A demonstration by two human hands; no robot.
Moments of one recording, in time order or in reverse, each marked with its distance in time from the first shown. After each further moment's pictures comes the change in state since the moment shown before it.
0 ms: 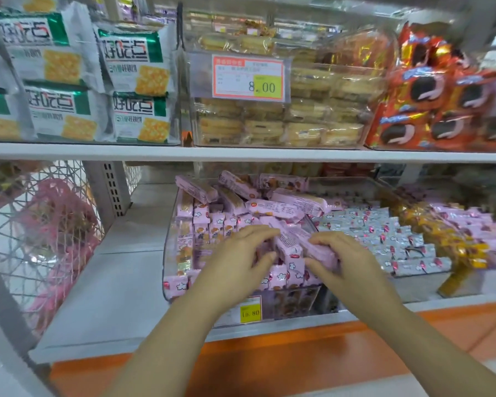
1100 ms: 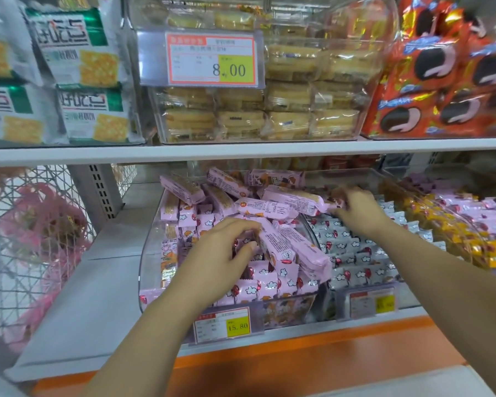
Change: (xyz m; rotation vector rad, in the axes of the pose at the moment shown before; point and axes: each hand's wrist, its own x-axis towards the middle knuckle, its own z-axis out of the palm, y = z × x) left_hand 0.017 -0.012 -0.002 -0.014 0.050 -0.051; right_hand 0.115 0.110 0.005 -0.200 -0.139 0.355
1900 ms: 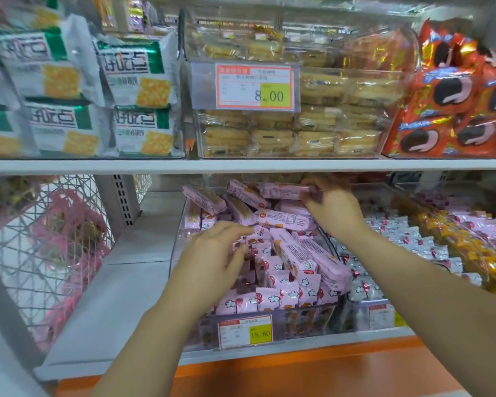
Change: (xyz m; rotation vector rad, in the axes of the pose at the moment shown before) left_hand -0.016 -0.018 -0.032 0.152 0.120 0.017; right_hand -0.016 -0.100 -0.004 0.098 0.281 -0.247
